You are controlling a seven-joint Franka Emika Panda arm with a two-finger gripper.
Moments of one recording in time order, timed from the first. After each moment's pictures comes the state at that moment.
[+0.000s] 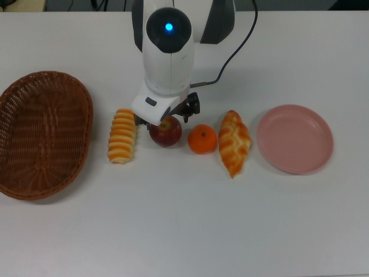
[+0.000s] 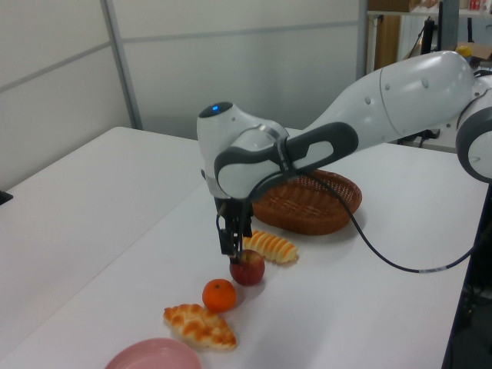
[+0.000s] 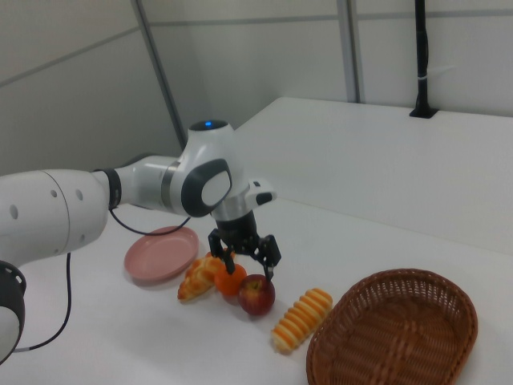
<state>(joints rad) 0.09 0.41 0.05 -1.64 -0.07 2.00 -0.13</state>
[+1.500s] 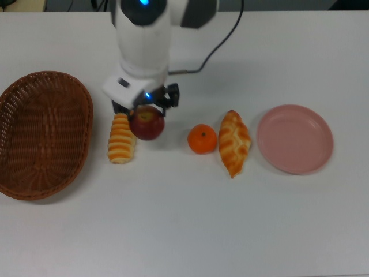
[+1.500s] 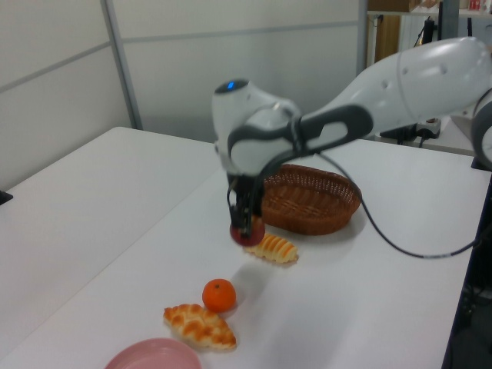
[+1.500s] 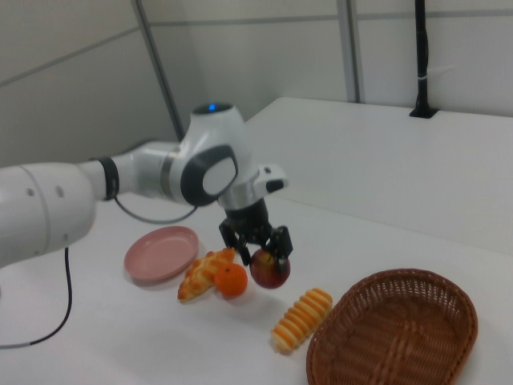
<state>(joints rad) 0.02 0.31 0.04 -1.63 -0.07 1.96 -0.12</state>
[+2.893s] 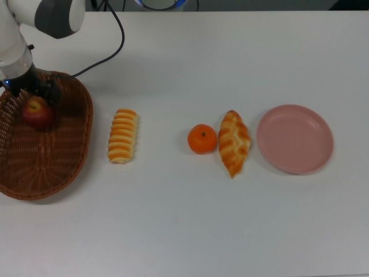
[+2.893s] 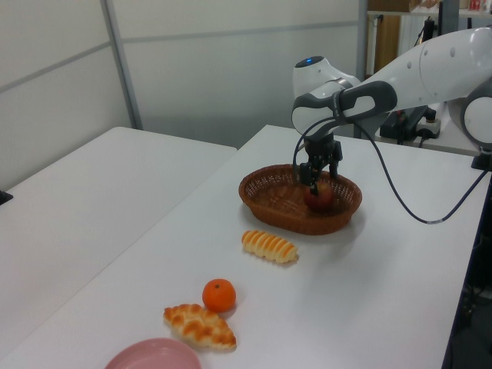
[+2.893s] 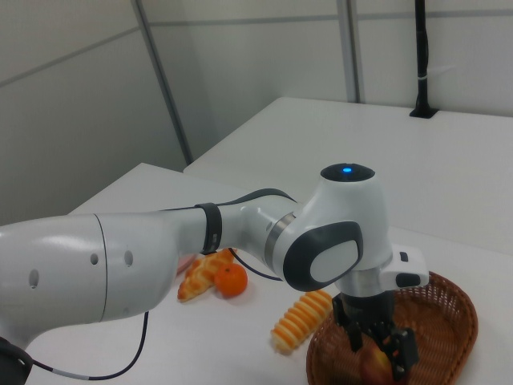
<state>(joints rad) -0.37 0.40 0.03 -1.63 -0.15 1.99 -0.11</state>
